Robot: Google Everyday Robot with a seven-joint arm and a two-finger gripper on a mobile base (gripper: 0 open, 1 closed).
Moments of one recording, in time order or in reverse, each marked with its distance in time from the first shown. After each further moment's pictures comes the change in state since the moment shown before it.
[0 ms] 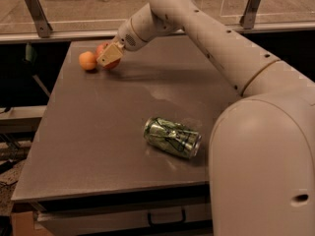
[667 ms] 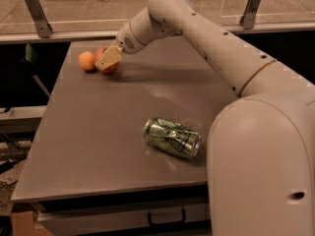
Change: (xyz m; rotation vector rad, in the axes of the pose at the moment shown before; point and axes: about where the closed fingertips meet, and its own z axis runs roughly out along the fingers) arm 0.006 0.000 0.008 -0.001 0.008 0.023
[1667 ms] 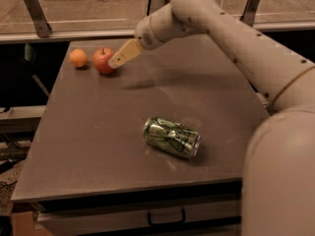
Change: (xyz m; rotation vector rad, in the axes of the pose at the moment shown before) arm 0.008 -0.013 -0.052 0.096 -0.068 0.014
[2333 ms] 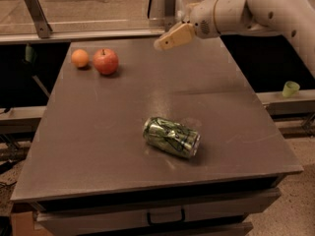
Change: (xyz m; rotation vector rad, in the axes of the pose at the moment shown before) arm 0.017 -0.041 -0.151 0.190 -0.184 -0.015
